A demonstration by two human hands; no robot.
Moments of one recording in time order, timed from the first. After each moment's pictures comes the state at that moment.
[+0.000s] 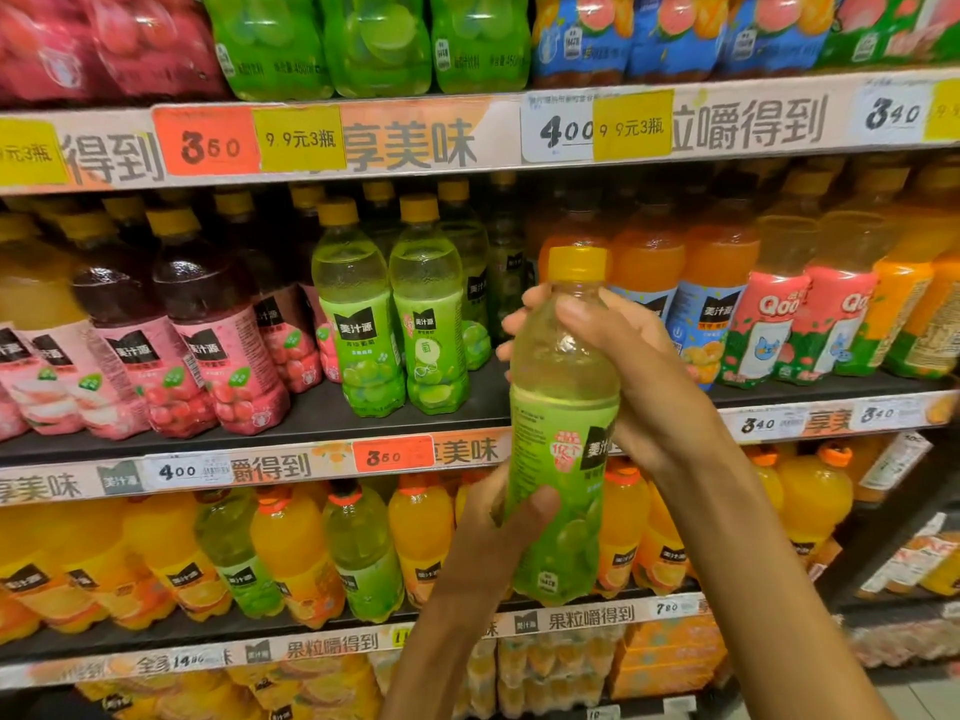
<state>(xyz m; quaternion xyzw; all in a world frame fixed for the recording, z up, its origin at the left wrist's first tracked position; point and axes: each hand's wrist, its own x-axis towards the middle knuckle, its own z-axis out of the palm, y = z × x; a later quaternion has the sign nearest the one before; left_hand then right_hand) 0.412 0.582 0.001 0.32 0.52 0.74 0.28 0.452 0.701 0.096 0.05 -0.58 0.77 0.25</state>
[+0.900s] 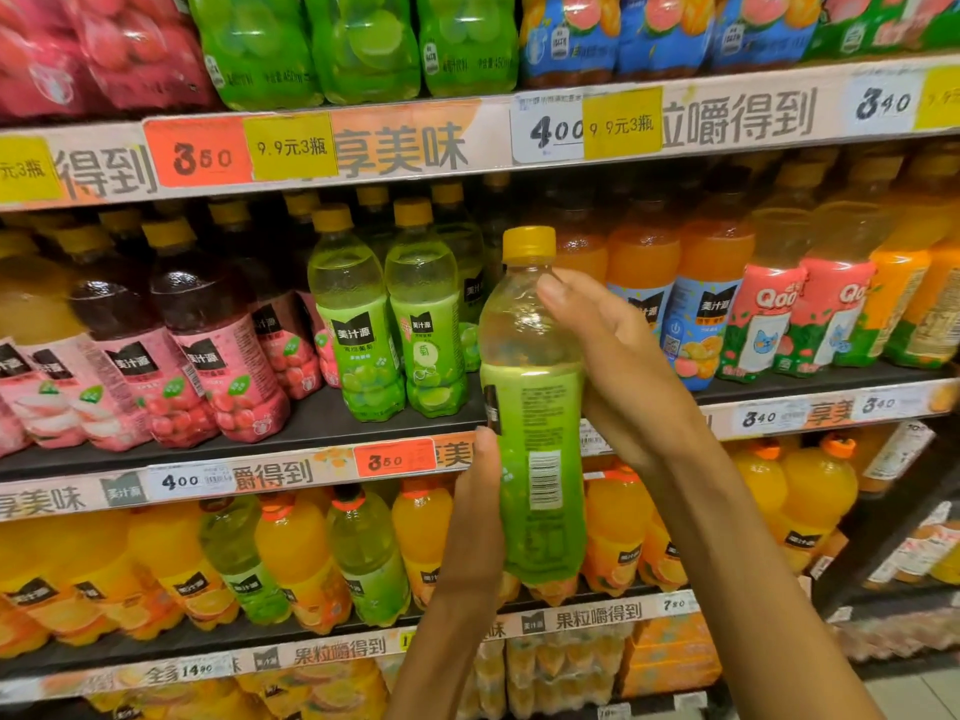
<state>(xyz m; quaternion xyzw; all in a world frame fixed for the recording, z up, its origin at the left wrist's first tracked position) 0.417 0.586 0.019 0.22 0.52 0.78 0.27 0.440 0.696 0.096 0.03 -0.61 0.74 0.28</state>
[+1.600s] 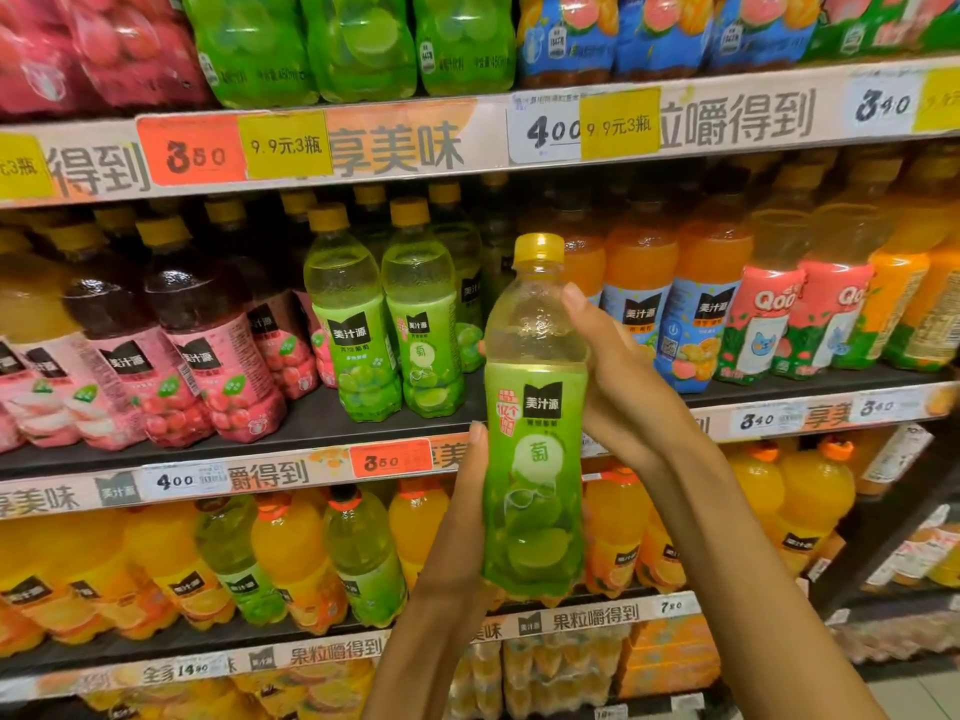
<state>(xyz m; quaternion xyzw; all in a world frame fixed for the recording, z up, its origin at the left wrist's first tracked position) 0.406 0.577 0.013 0.23 0.48 0.75 0.39 0.436 0.710 0.084 0.01 -0.55 0.81 0.21</state>
